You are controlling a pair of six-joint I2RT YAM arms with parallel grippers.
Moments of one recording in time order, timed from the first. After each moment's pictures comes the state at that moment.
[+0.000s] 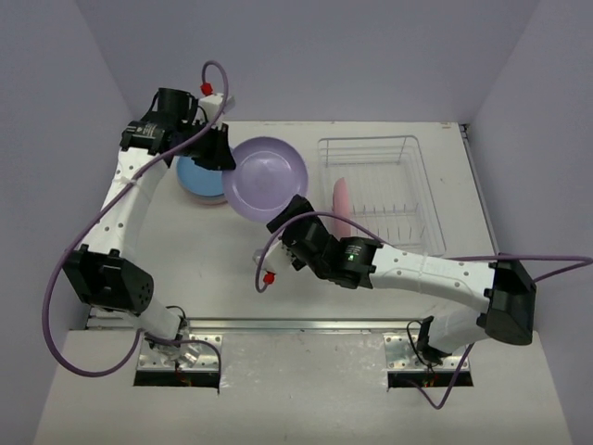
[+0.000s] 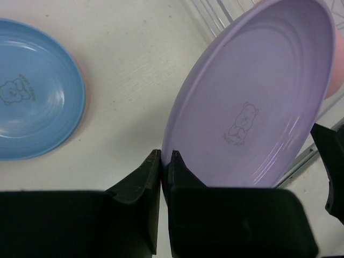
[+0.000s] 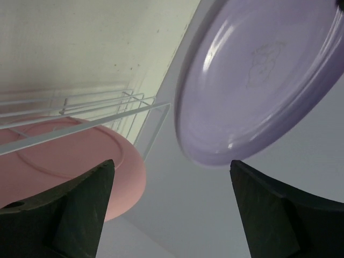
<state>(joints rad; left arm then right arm) -0.10 1.56 1.72 -0.99 0.47 0.14 1.15 1.43 1.06 -0.29 0.61 -1.40</state>
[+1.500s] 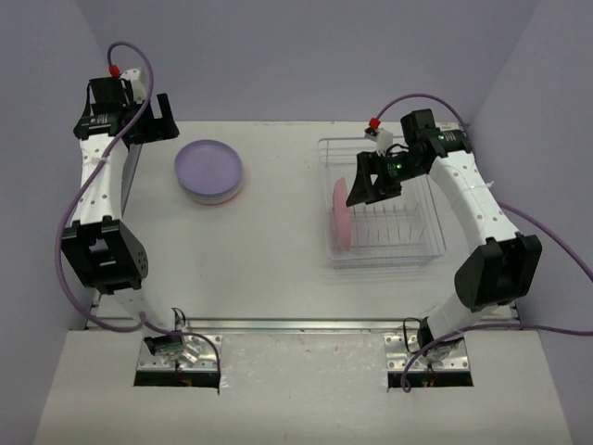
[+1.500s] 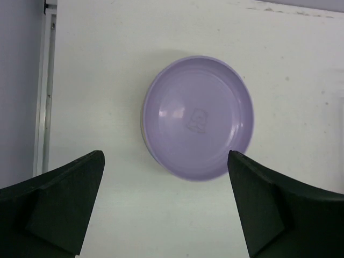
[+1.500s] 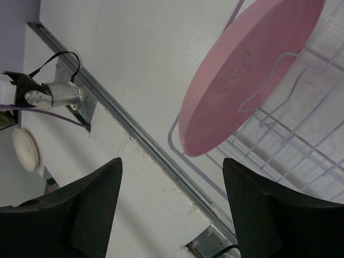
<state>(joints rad) 0.25 1.74 1.80 -0.74 0.22 -0.02 0.18 1.62 1.57 -1.10 -0.70 -0.06</state>
